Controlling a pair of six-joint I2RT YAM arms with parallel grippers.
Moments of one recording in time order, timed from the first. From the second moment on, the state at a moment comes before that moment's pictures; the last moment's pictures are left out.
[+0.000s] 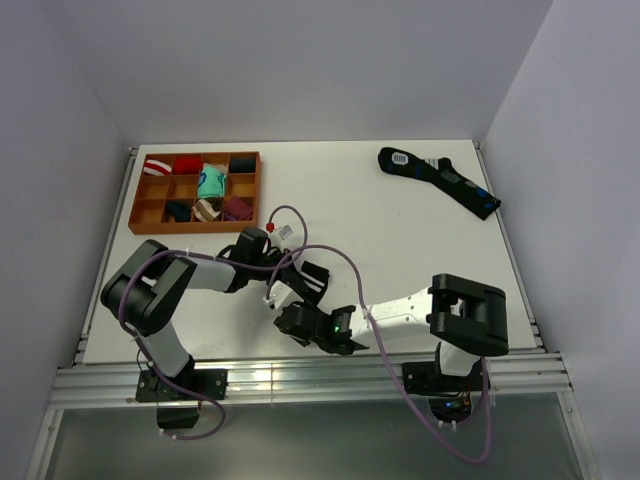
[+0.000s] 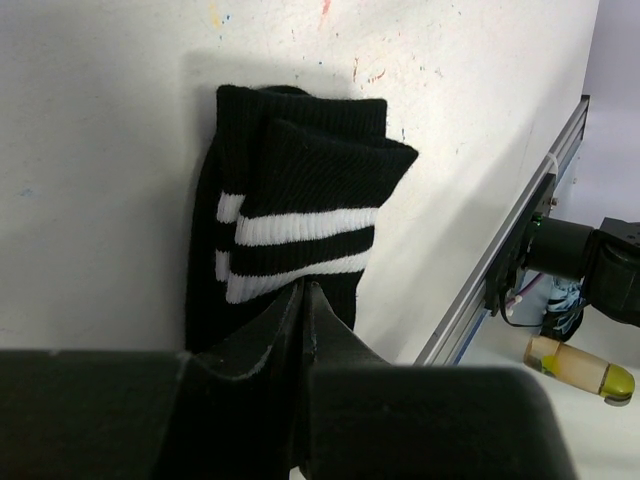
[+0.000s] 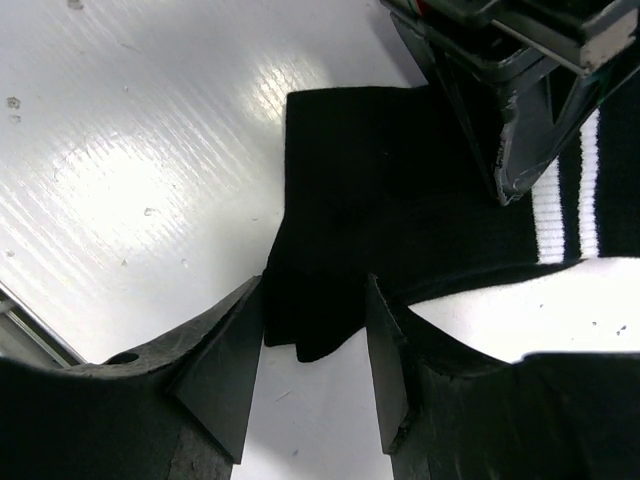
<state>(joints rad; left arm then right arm) -0.55 1.73 0.64 0.33 0.62 -0.67 1.35 1.65 0.78 -0.01 0.44 0.22</state>
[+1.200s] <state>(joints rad) -0.55 1.75 0.63 0.36 0.64 -0.68 0.97 1.48 0.59 0.21 -0.22 0.48</state>
